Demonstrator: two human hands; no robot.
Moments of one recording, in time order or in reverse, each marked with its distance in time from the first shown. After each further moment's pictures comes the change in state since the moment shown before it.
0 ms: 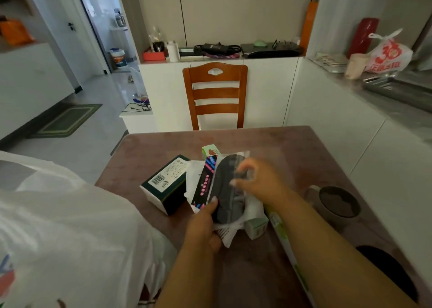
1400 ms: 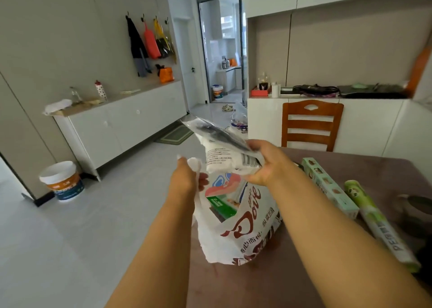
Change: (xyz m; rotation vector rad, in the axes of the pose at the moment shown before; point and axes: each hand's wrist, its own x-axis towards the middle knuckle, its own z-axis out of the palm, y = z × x) left_hand -0.348 0.161 -0.193 0.382 0.475 0.596; right_hand -0.198 -0.325 0.049 1.461 -0.595 0.426
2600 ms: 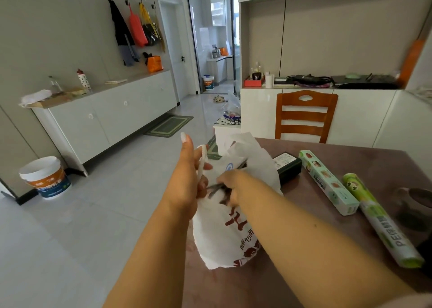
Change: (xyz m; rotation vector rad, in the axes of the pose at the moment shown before) left_hand -0.013 0.009 0.004 -0.013 -0.320 0.155; right_hand 0.100 0.059 -0.004 -0.750 0.366 0.218
